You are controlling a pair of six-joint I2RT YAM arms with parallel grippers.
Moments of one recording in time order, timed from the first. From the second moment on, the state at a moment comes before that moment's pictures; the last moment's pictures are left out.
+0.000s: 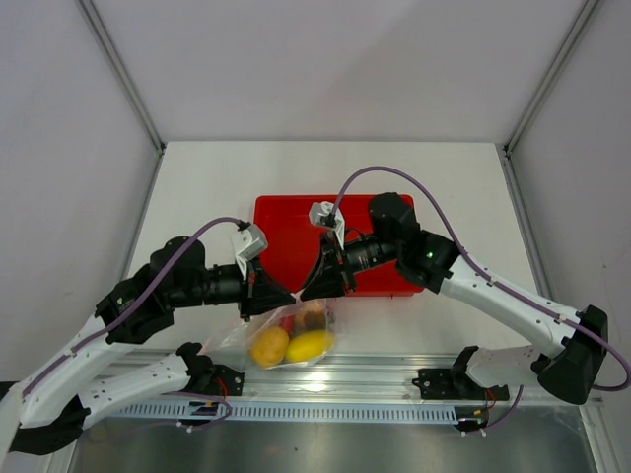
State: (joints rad) left arm -0.91 0.71 1.05 -0.67 0.40 -0.28; right arm 0.91 1.26 1.17 -0.19 -0.93 0.21
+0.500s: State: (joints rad) left arm -0.91 0.70 1.05 -0.67 0.36 -0.28; right arm 0.90 1.24 1.16 -0.18 -0.88 0.25
